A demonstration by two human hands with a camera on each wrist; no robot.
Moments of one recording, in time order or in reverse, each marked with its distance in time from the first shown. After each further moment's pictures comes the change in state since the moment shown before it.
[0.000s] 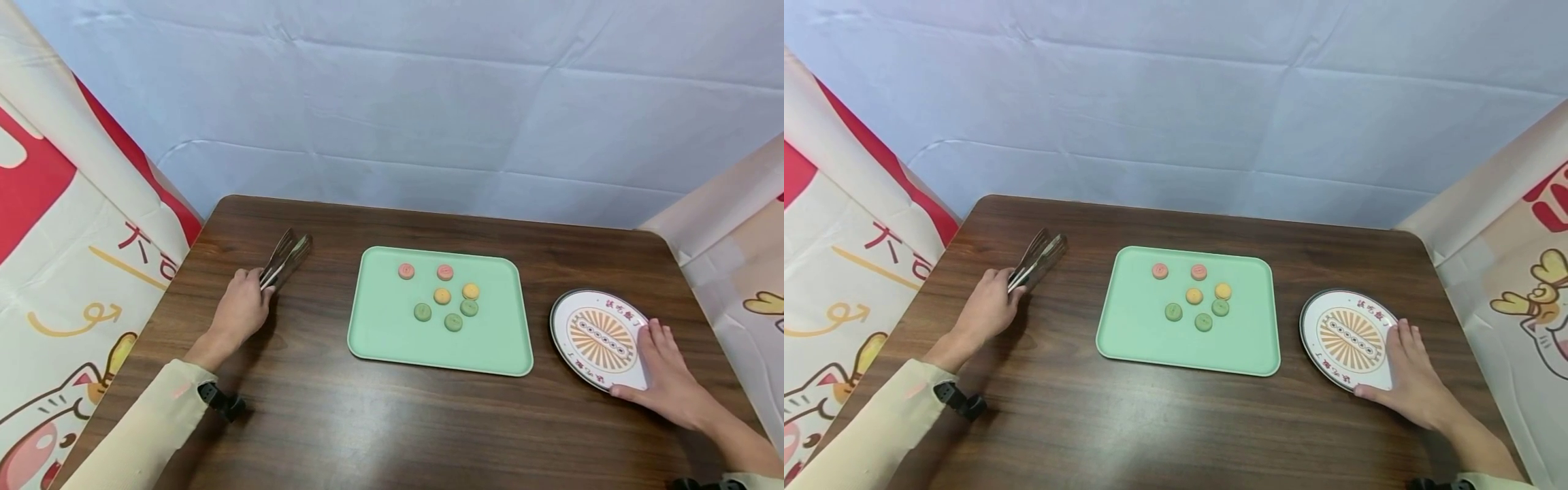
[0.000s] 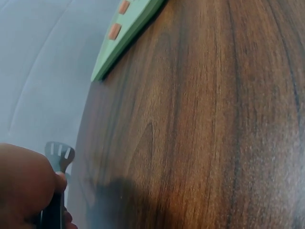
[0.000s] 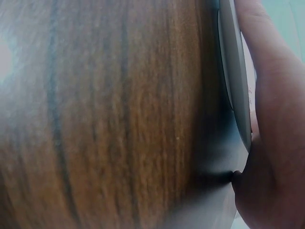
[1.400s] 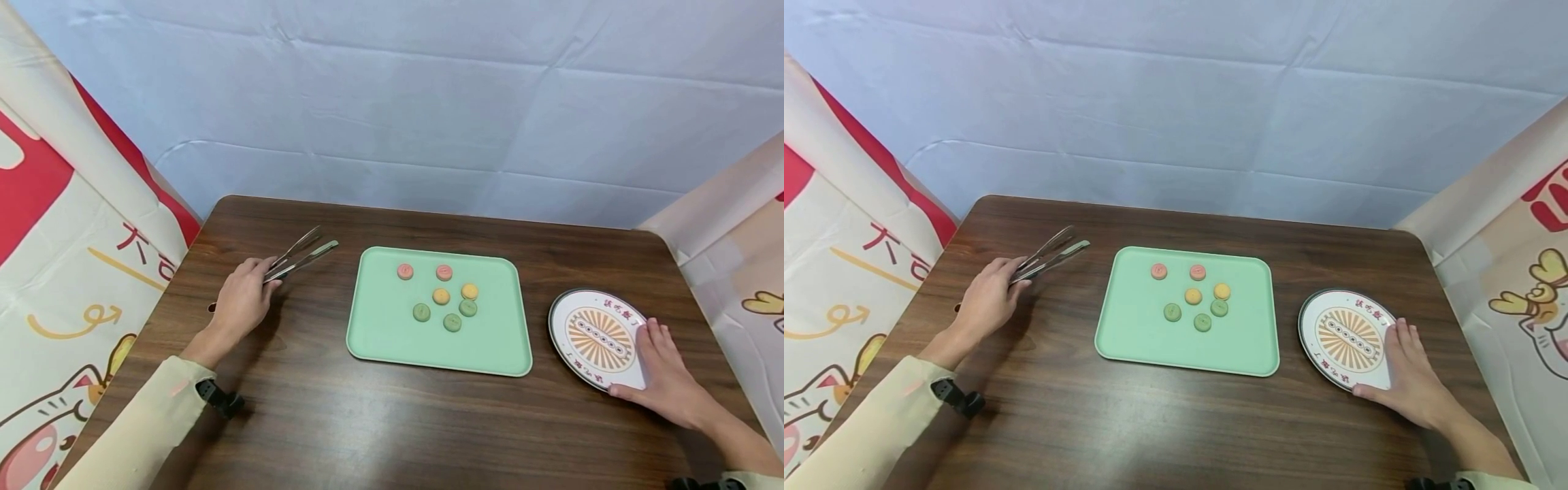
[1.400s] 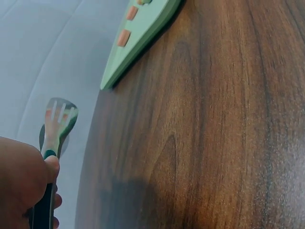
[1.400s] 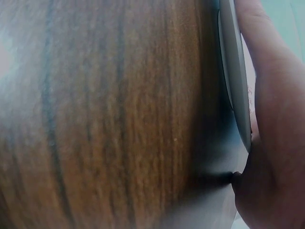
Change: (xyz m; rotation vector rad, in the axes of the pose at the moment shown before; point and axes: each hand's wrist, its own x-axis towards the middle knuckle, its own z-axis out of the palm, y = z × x) left_hand 0.010 0.009 -0.008 0.034 0.117 0.219; right_hand 0.001 -0.004 -0.003 -0.014 -0.024 0.021
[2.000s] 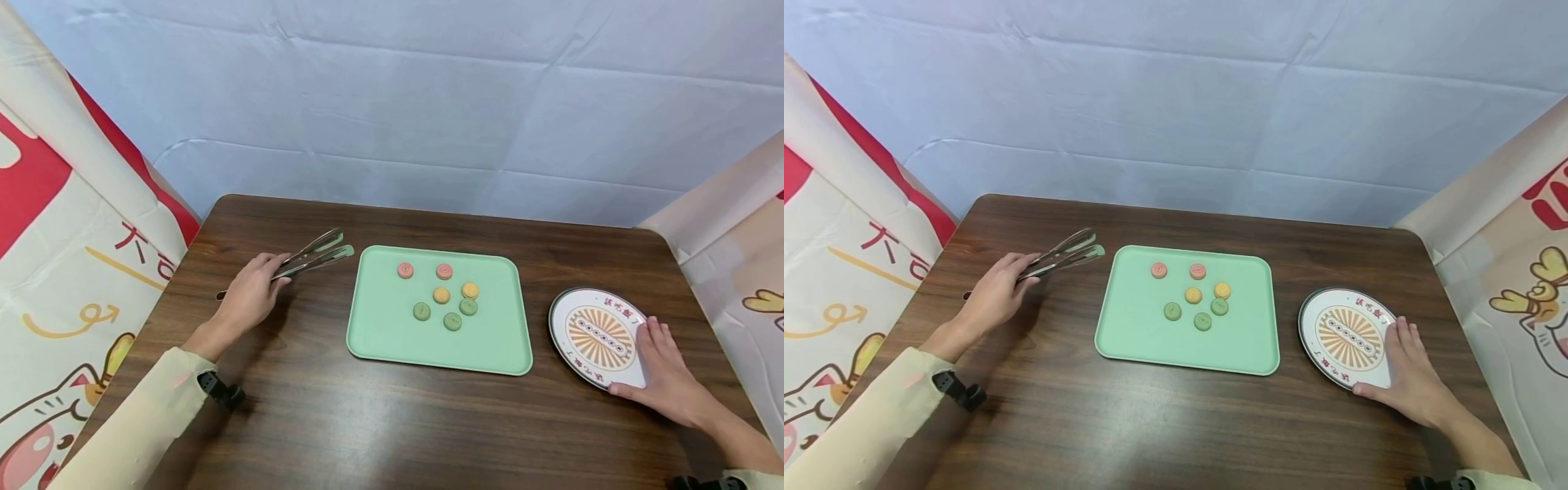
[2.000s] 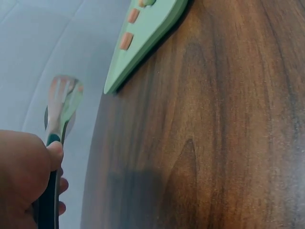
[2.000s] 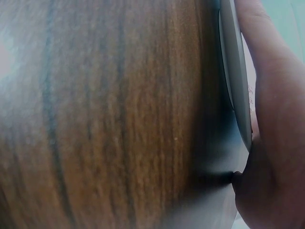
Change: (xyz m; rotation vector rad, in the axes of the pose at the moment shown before) left_hand 0.010 0.005 0.000 -0.066 -0.103 0.070; right_hand 0.000 0.000 0.001 -0.011 0.002 -0.002
